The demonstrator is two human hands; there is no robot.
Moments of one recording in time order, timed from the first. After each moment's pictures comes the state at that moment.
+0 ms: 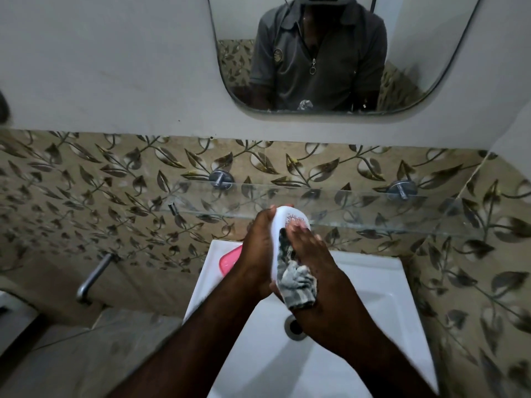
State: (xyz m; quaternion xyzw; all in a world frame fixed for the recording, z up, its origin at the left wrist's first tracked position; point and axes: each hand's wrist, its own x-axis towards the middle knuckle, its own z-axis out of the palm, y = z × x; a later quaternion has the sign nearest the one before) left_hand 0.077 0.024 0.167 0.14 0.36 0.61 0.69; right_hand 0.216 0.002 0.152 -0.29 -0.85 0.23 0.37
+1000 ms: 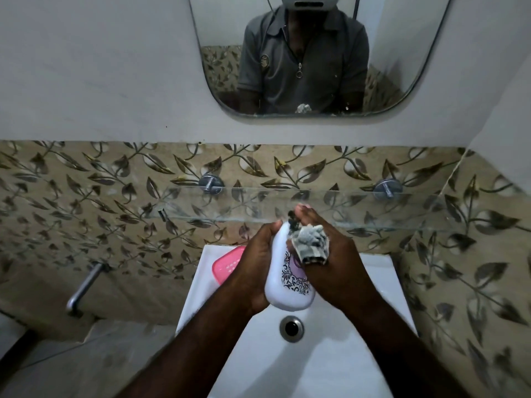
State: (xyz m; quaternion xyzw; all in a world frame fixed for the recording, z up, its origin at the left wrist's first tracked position) left_hand 0.091 0.010 0.170 0.17 0.34 0.55 0.75; right_hand 0.228 0.036 0.178 -0.31 -0.79 0.31 0.43
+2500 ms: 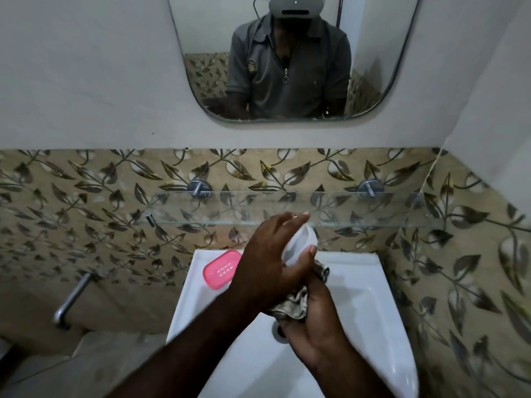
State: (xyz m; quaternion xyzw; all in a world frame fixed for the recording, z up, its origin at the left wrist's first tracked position) left_hand 0.106 0.008 0.165 0.71 0.55 0.44 0.06; right_hand 0.207 -0.015 0.142 -0.27 -0.17 0.83 0.46
